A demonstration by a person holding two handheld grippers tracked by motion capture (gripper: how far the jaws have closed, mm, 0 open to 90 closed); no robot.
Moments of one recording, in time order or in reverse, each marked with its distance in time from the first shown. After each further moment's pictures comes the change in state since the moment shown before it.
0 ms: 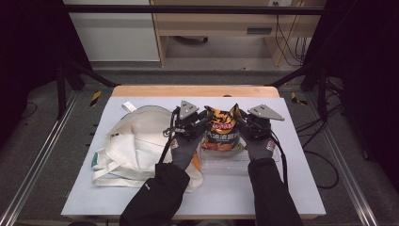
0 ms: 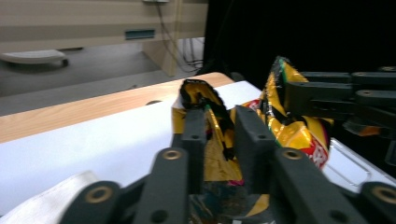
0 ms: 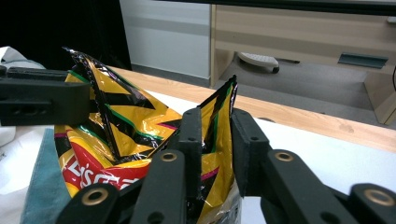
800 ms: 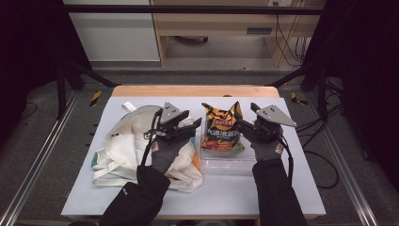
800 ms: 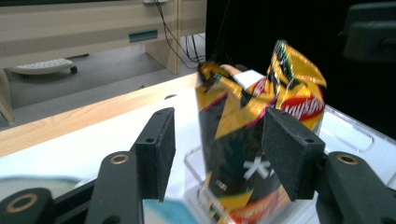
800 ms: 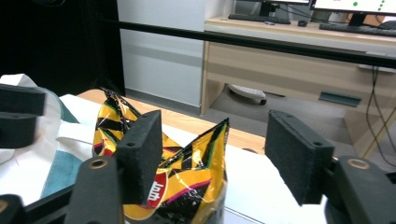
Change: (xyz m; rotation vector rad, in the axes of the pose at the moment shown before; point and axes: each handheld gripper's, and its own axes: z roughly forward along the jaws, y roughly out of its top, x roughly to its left) left arm 0.027 -0.002 -0.047 0.025 0.007 0.090; right arm 0.001 0.014 -0.033 -0.129 -0.028 -0.064
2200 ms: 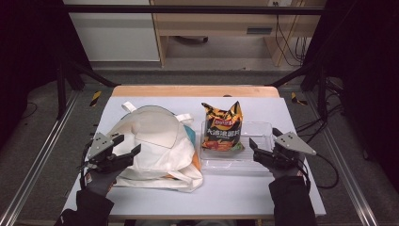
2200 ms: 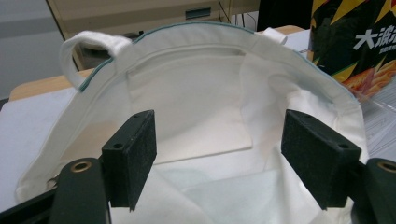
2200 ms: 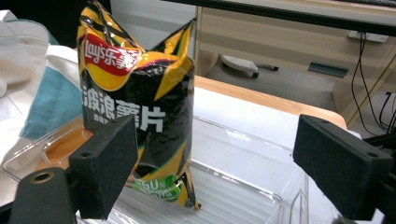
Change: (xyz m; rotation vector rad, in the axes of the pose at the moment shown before) left arm 0.089 -0.091 -0.132 0.041 0.173 -0.007; right arm -0.022 -0.056 -0.055 0.099 -0.024 -0.018
